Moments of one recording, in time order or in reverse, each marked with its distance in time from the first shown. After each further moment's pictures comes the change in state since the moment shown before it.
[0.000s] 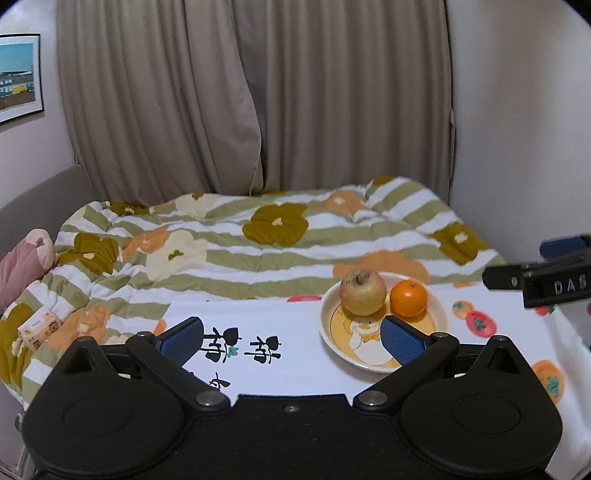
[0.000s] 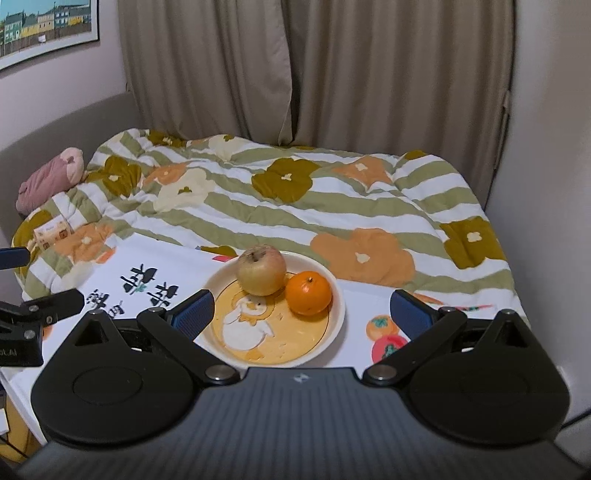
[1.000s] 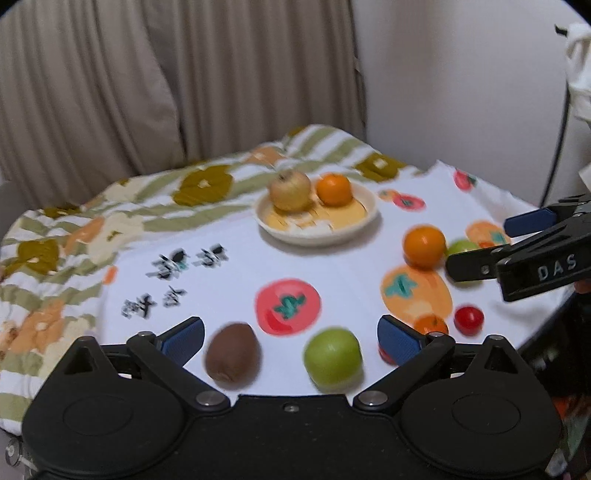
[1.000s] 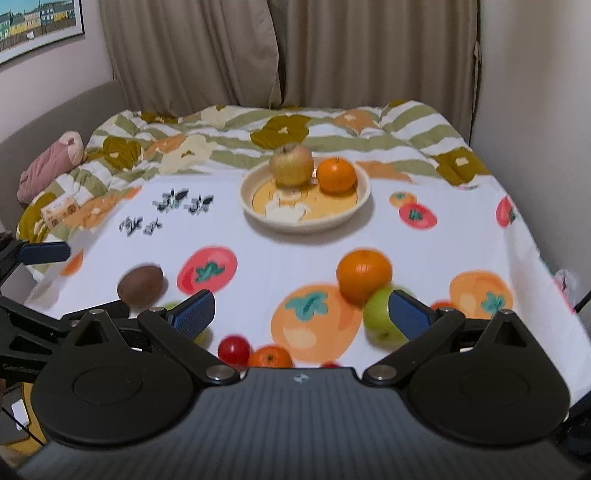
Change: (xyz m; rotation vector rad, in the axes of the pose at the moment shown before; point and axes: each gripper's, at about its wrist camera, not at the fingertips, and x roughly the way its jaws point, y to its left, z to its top) left arm -0.026 0.009 -0.122 0.225 0.092 -0.243; right arm -0.045 0.073 -0.148 0.094 0.096 -0.039
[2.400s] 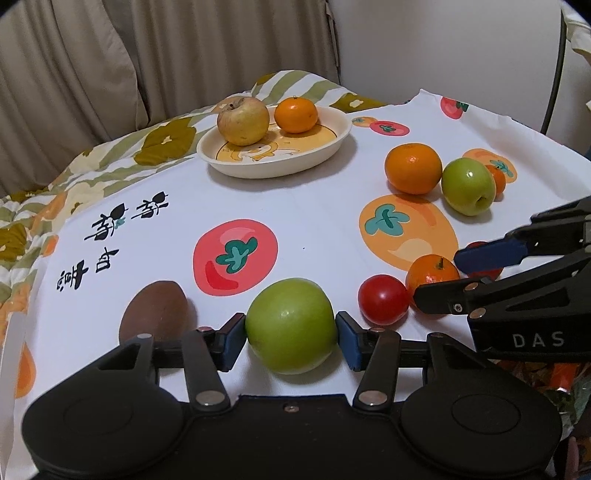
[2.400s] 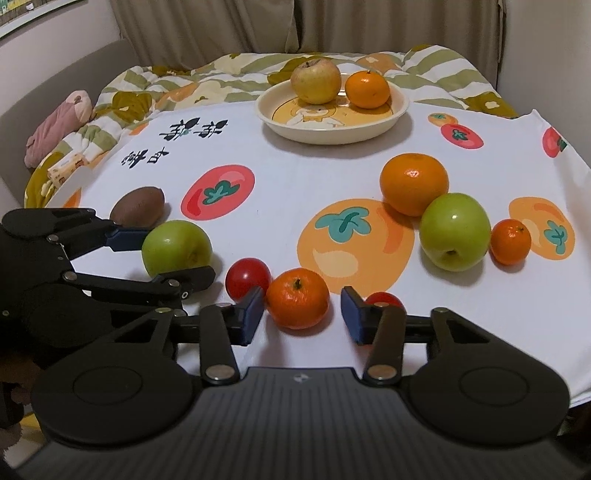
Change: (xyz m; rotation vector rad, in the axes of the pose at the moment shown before) left arm 0.072 -0.030 -0.022 0.061 0.146 -0.043; right arm 0.055 0.011 -0.041 0.012 0.146 0.087
